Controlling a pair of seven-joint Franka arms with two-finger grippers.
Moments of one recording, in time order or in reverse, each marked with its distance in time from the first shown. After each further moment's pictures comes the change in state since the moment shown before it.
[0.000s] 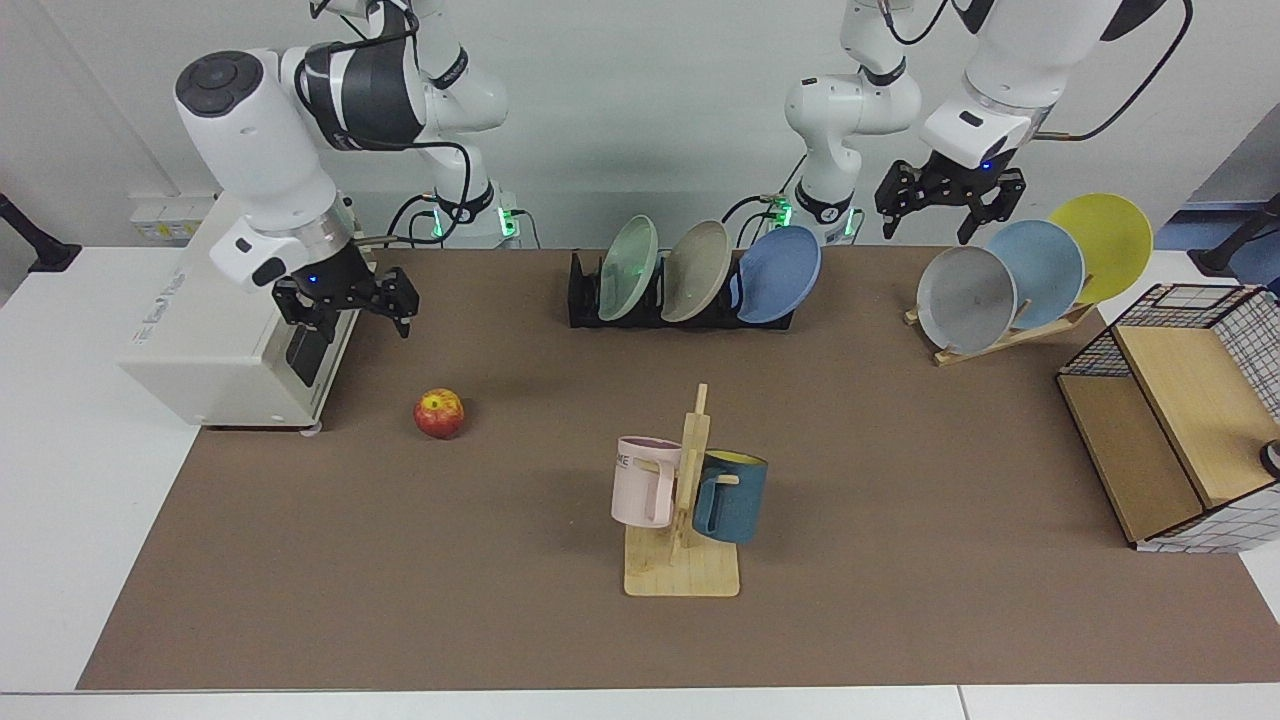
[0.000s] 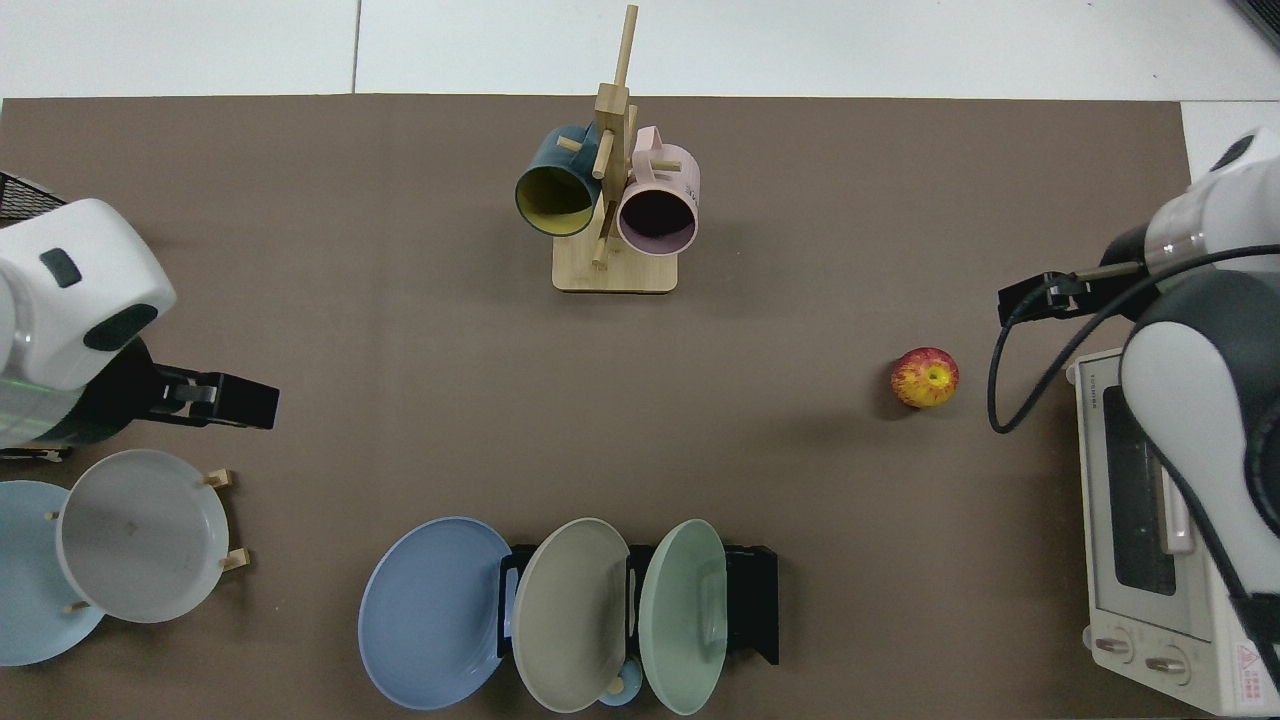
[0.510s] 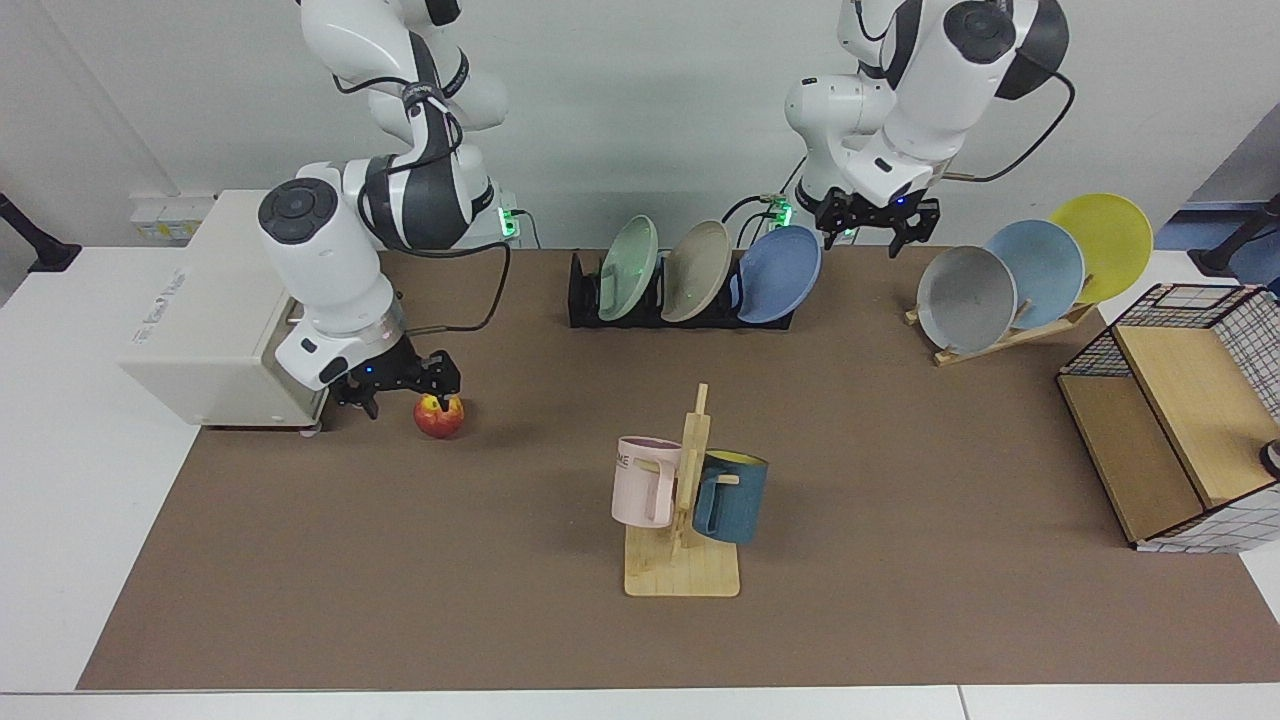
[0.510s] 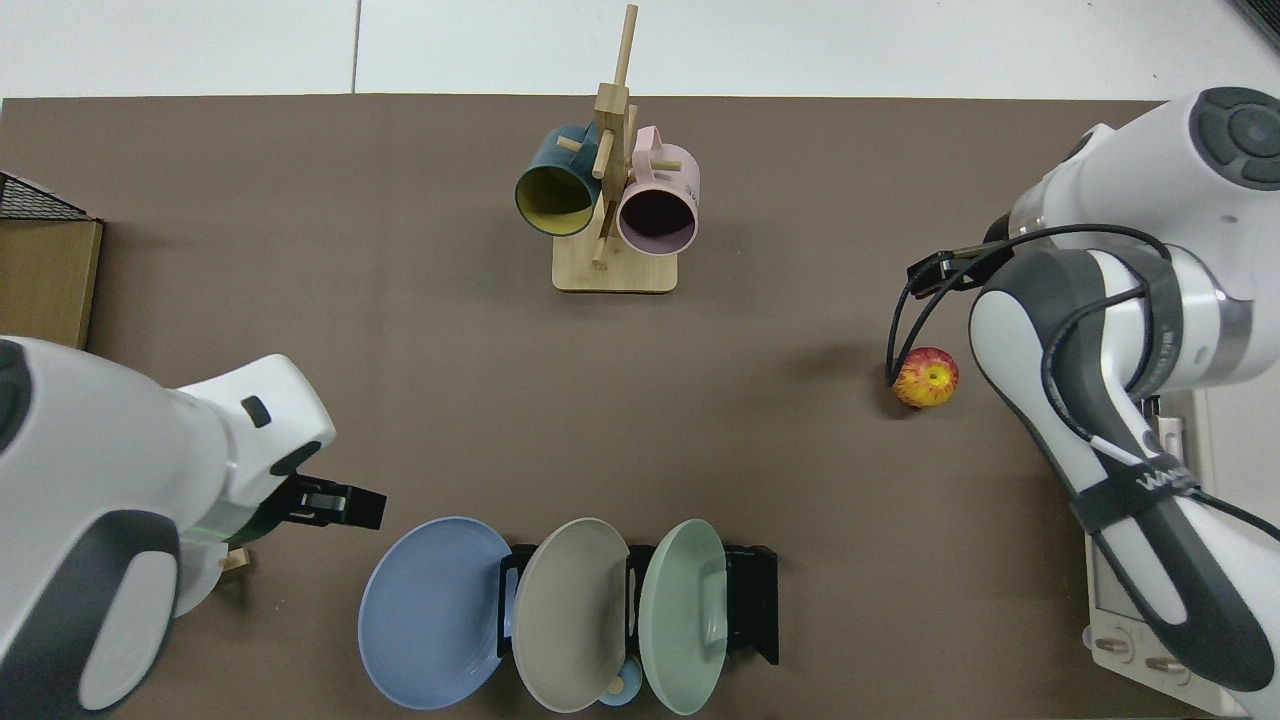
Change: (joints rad) left arm -0.012 -0.157 -0.065 -0.406 -0.065 0.161 -0.003; right arm 0.046 0.169 0.003 -0.006 0.000 0.190 0.015
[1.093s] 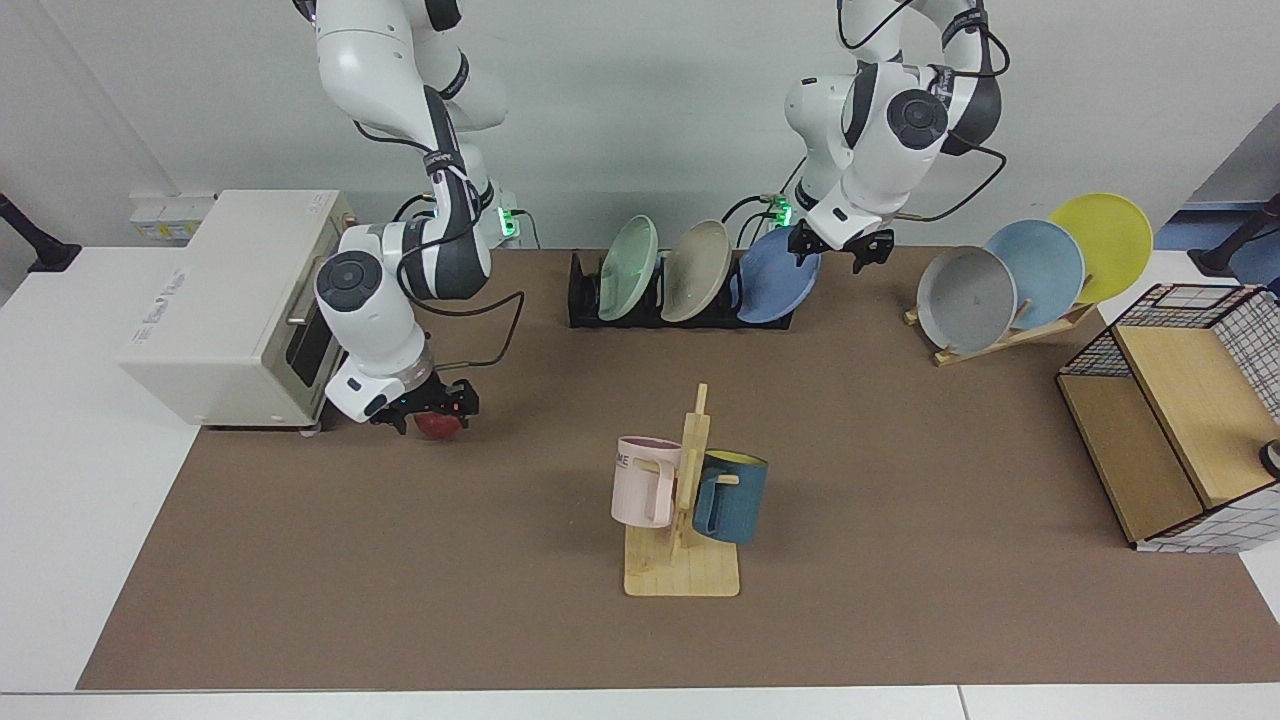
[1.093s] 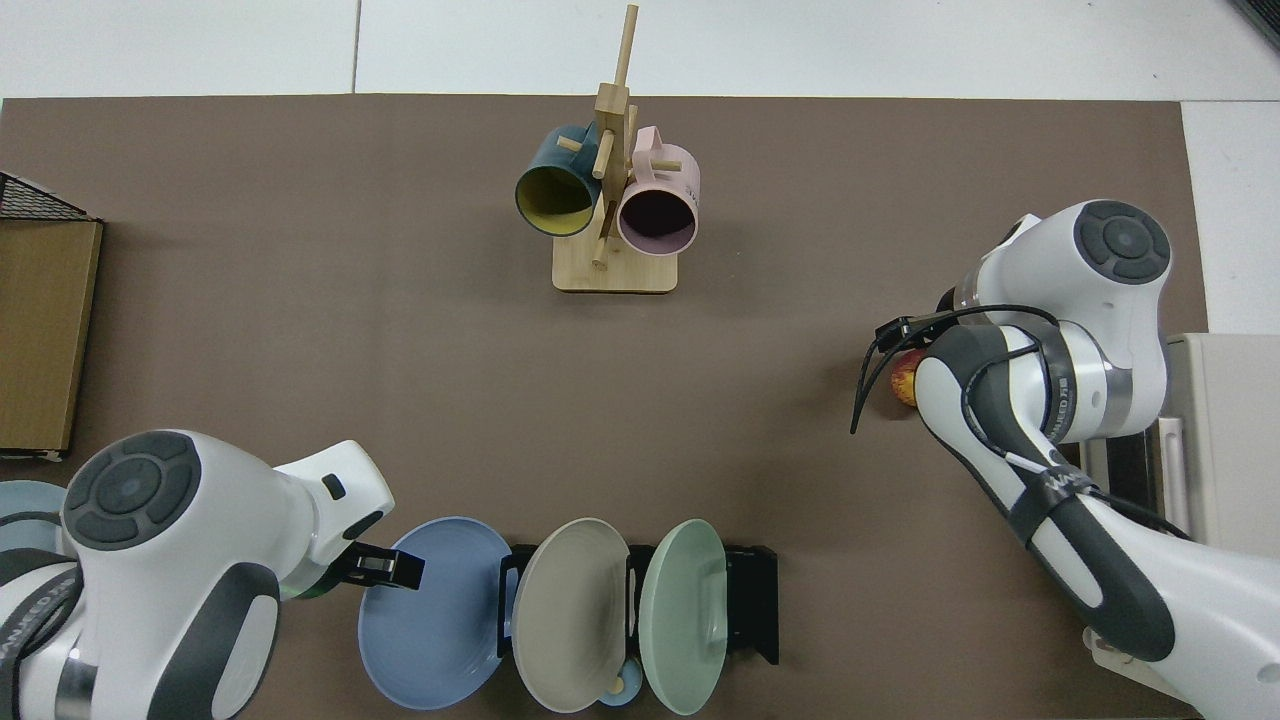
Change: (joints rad) left arm -0.007 -0.066 -0.029 -0.310 -0.053 0.137 0.005; right arm 0.000 0.016 -0.004 -0.268 0.000 0.229 0.000
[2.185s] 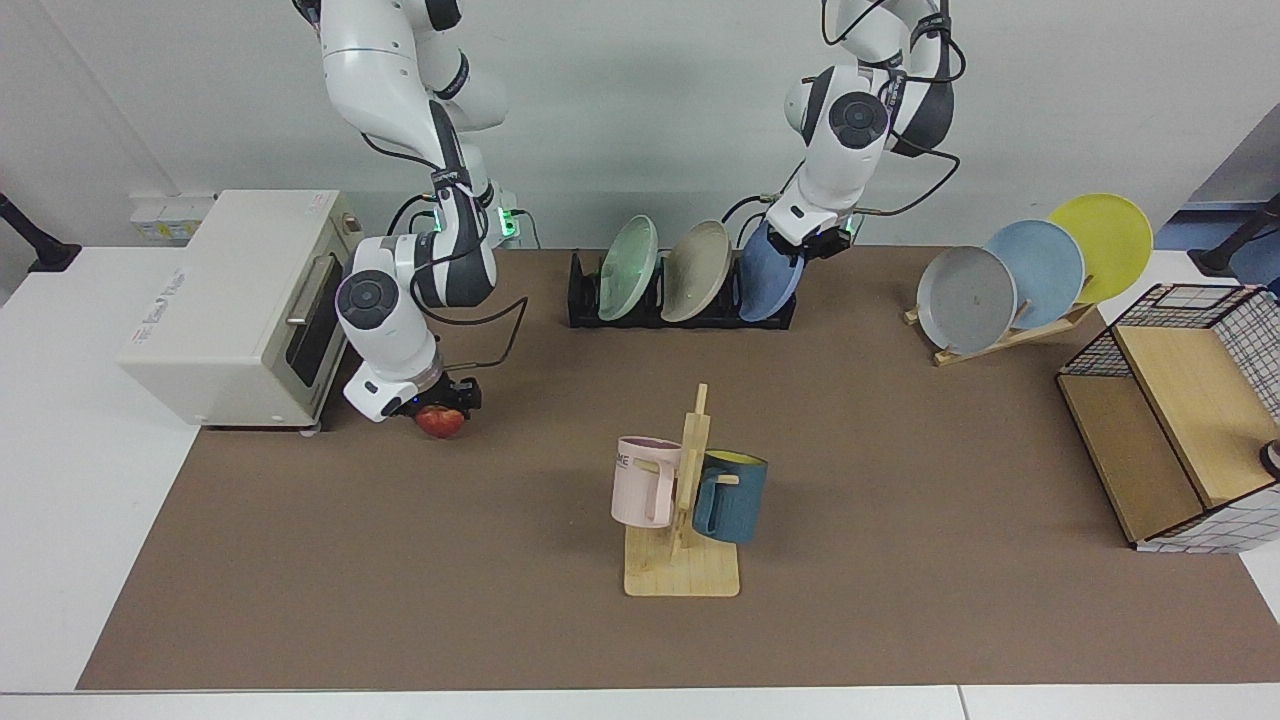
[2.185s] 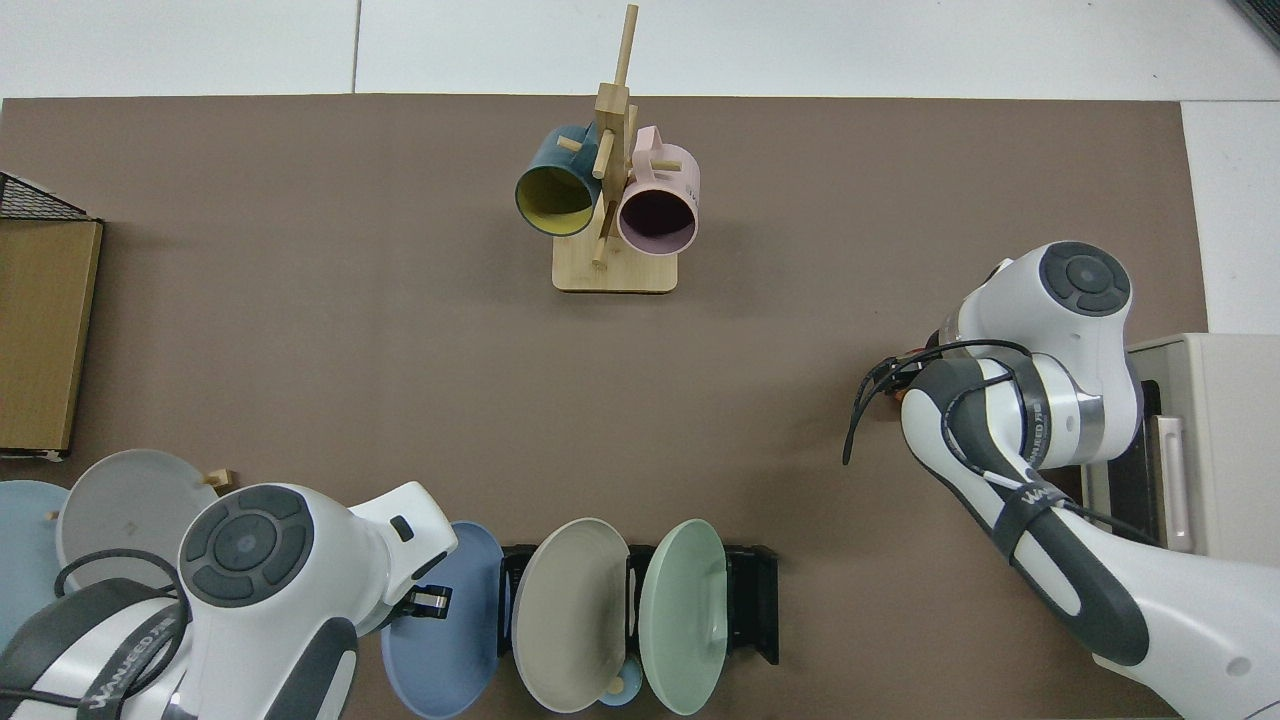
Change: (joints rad) left arm -0.031 -0.041 -0.091 -0.059 -0.003 0.012 -0.107; right arm 0.002 -0.003 0.000 -0.099 -0.012 0.013 0.013
